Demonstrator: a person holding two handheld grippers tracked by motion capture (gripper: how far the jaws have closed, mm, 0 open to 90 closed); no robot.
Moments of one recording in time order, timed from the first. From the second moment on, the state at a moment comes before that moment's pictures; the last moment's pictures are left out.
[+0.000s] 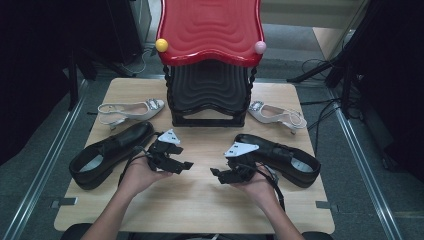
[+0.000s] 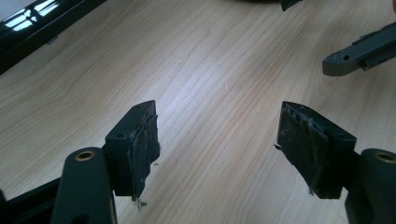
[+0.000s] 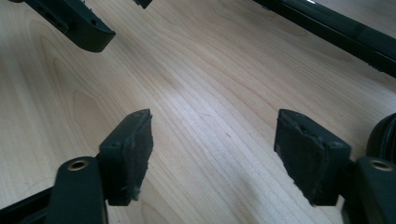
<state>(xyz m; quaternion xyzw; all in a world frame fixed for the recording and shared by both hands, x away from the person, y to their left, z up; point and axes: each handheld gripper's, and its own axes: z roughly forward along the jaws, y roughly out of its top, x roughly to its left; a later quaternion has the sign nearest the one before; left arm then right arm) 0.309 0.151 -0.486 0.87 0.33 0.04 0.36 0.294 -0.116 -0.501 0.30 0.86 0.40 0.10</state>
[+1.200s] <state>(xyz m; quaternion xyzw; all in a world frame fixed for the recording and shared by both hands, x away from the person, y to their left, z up) 0.298 0.169 -0.473 0.87 0.33 -0.01 0.37 0.295 -0.116 -0.498 0.29 0.88 0.38 0.05</state>
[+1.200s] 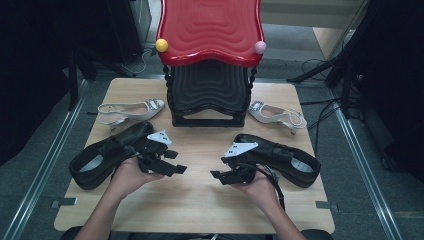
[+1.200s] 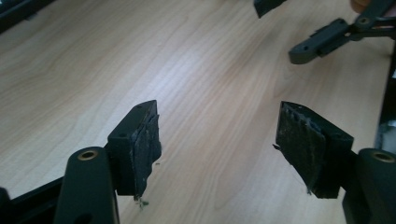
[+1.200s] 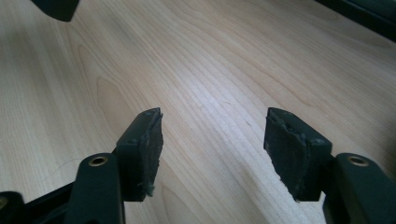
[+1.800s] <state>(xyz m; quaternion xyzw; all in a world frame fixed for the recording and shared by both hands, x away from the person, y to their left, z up) 0.290 0.188 -0.468 0.87 0.34 0.02 0.35 0.301 -0.111 -0.495 0.27 0.88 0.39 0.05</state>
